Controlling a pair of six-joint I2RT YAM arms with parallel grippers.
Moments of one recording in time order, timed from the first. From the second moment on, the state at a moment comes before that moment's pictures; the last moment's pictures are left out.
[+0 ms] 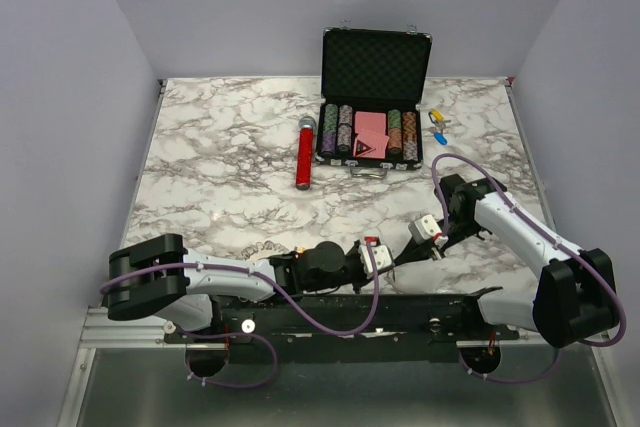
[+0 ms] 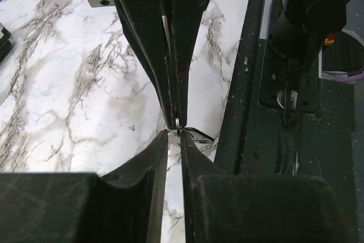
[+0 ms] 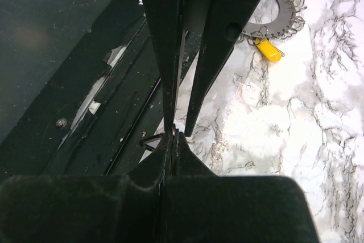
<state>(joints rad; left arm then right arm) -1.35 1.40 0.57 0.61 -0.05 0.04 0.31 1.27 0.79 -1.34 -1.22 -1.98</state>
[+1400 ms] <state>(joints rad) -1.32 1.28 0.77 0.02 0.06 -0.02 0.31 1.22 0.88 -1.24 -1.24 -1.47</state>
